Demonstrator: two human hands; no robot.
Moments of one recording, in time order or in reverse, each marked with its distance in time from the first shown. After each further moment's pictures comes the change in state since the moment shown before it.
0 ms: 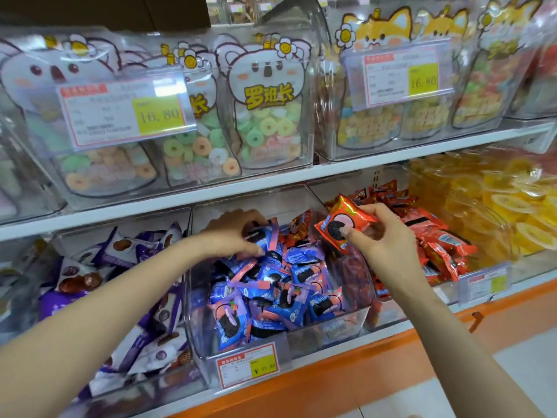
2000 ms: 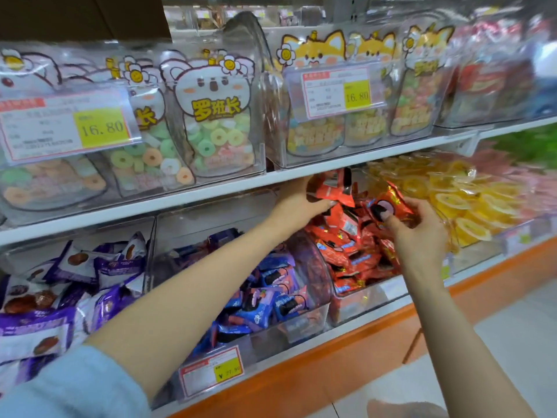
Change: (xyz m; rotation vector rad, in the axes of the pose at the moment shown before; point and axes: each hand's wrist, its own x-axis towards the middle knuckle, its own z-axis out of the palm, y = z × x) left_hand 0.063 0.153 0.030 -0.534 0.396 0.349; right_hand 0.019 0.030 -0.072 -0.158 0.491 0.082
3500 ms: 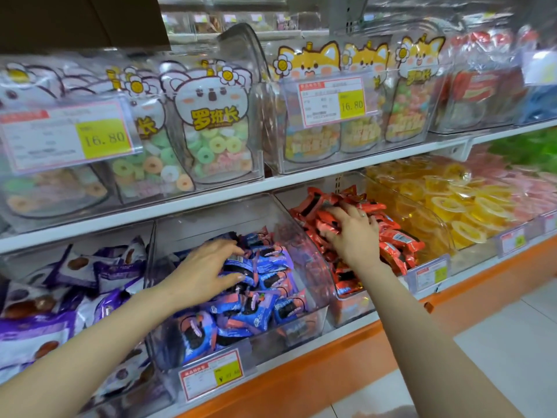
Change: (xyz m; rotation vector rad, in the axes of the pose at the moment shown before) left_hand -0.113 -0.038 -0.096 0.687 -0.414 -0.160; right_hand 0.007 0.023 0.070 -0.709 -0.421 -0.354
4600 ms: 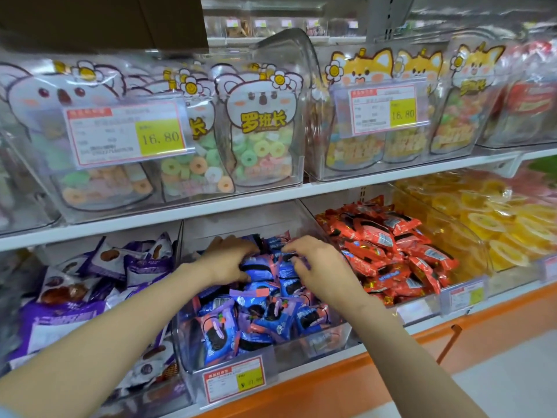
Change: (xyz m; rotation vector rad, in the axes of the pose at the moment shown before) left_hand 0.044 -0.049 0.021 0.204 -0.088 -0.079; right_hand -0.042 -0.088 -0.008 0.359 -0.261 -0.385
